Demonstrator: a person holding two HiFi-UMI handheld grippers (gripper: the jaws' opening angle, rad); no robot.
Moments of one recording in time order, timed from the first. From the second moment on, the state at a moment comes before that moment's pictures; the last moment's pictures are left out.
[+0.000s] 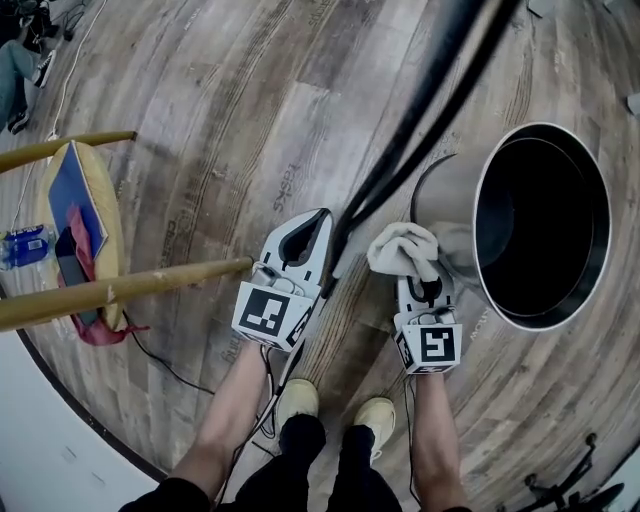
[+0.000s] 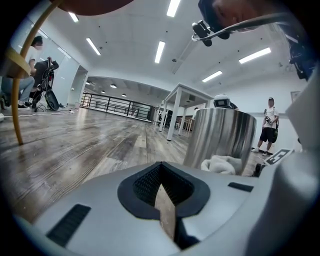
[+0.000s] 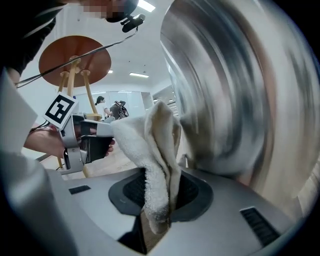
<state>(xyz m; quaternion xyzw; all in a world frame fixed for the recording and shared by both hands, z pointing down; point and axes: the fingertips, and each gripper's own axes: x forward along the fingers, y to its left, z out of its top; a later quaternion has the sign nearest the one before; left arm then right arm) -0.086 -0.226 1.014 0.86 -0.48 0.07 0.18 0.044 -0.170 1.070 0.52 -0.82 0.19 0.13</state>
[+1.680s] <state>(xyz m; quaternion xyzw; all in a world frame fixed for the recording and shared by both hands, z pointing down) -0.100 -0.175 0.283 0.87 -0.49 0.00 0.07 0.052 -0.140 0.298 0.57 -0.82 0.05 -0.01</state>
